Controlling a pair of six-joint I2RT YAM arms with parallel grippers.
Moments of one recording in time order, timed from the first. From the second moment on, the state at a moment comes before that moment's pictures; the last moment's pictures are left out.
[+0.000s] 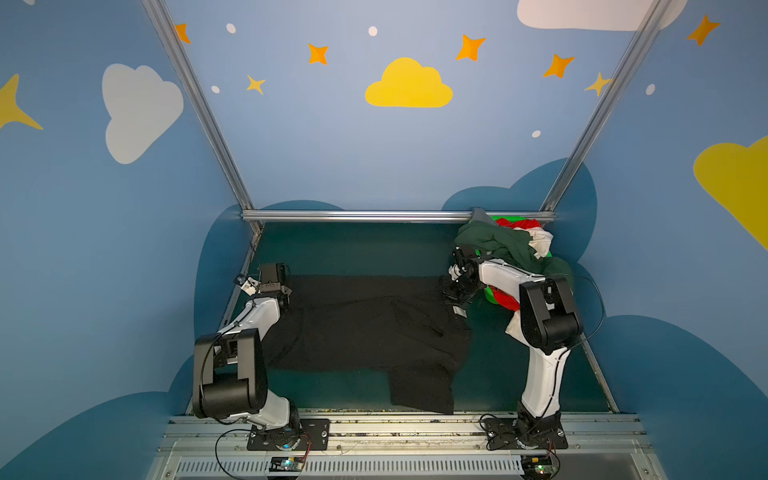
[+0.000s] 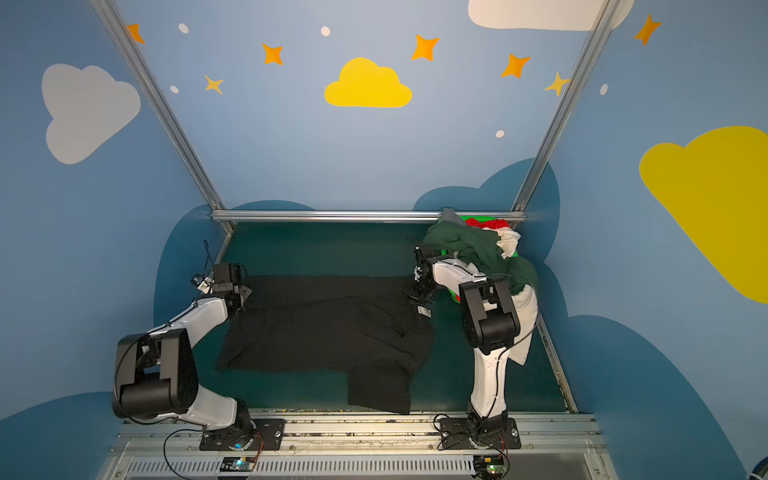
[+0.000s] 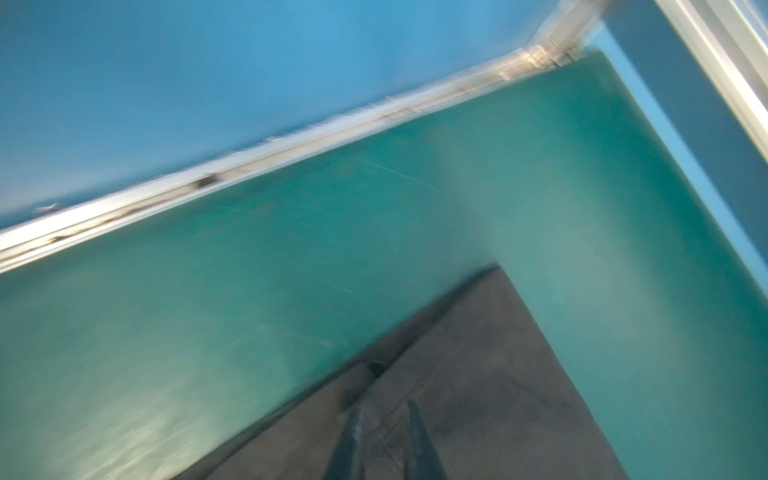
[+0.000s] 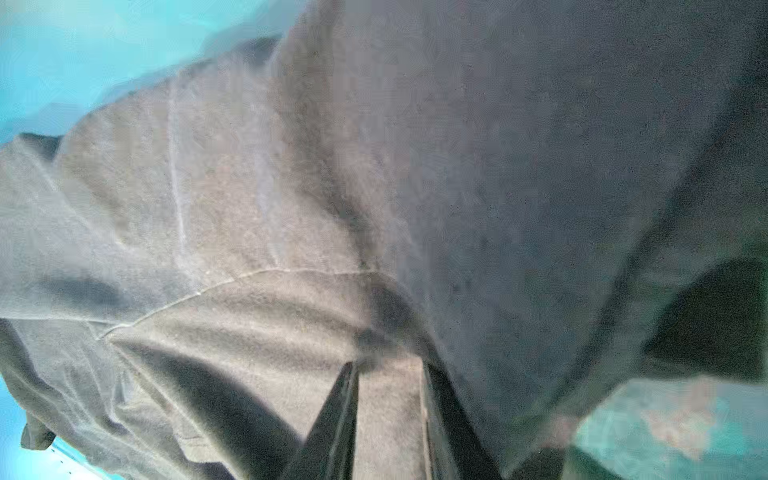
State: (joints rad) left arm 0.16 1.50 0.84 -0.25 -0.43 -0.89; right arm 0.34 2.02 1.40 -0.71 -0.28 0.49
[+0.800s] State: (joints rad) left arm 0.14 1.92 1.19 -0.36 -0.15 -0.89; right arm 0.34 2.28 1.84 -0.95 -0.15 0.44
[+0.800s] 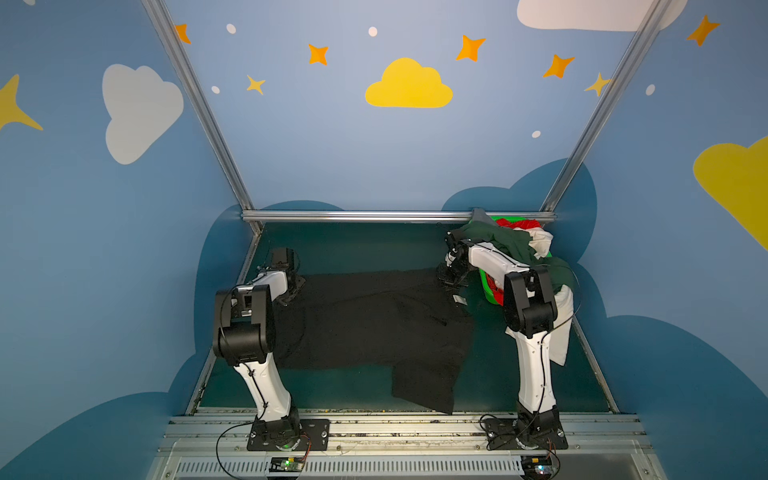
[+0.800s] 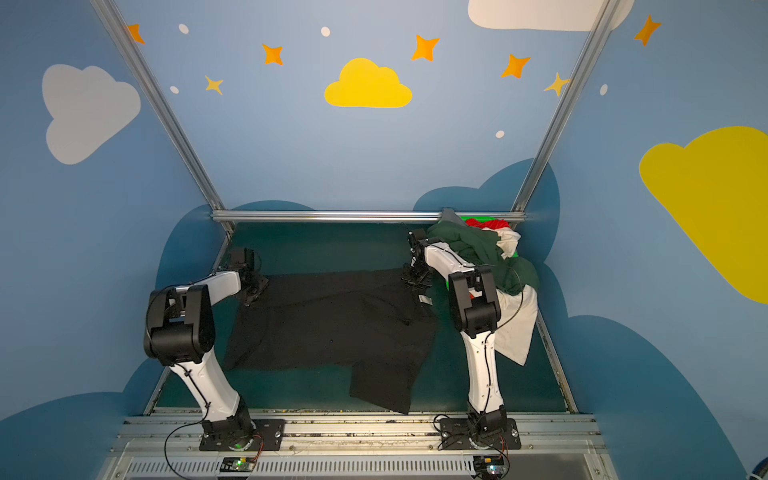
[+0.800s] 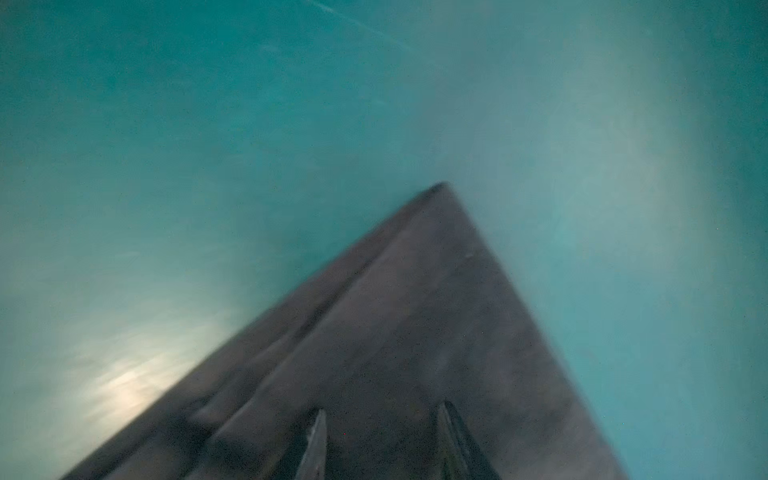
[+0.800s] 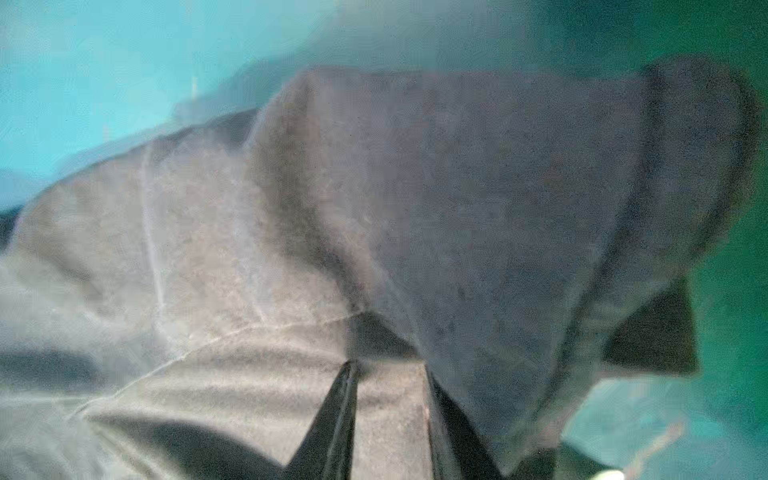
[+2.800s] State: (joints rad) left arm -0.03 1.00 0.46 -0.61 -0.29 -1.03; right arm 0.49 1.40 0.70 -0.74 -0.33 0.55
